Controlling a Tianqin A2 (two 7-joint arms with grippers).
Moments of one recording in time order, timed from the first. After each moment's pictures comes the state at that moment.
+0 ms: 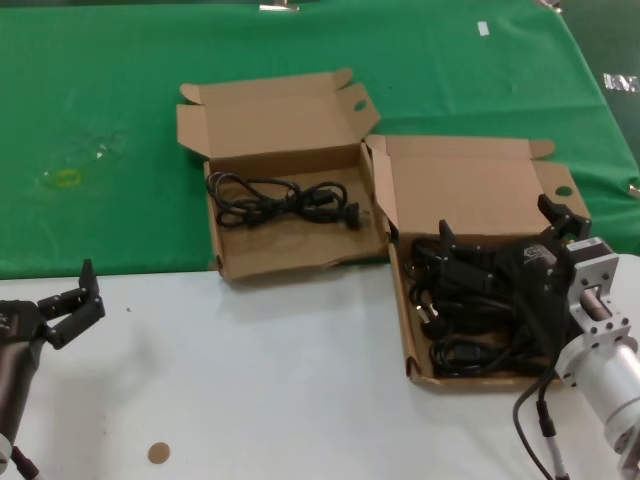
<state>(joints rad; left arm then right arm) 0.00 -0.30 1.60 -1.60 -1.80 0.00 0.00 0.04 0.30 -1.62 1.57 1.78 -0.03 -0.01</state>
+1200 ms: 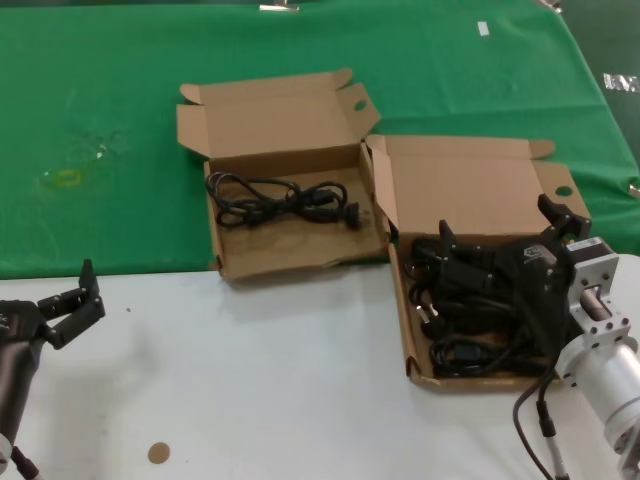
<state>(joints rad) 0.00 -0.30 1.60 -1.60 -1.80 0.00 0.00 0.04 0.30 -1.62 1.57 1.78 -0.03 -0.01</state>
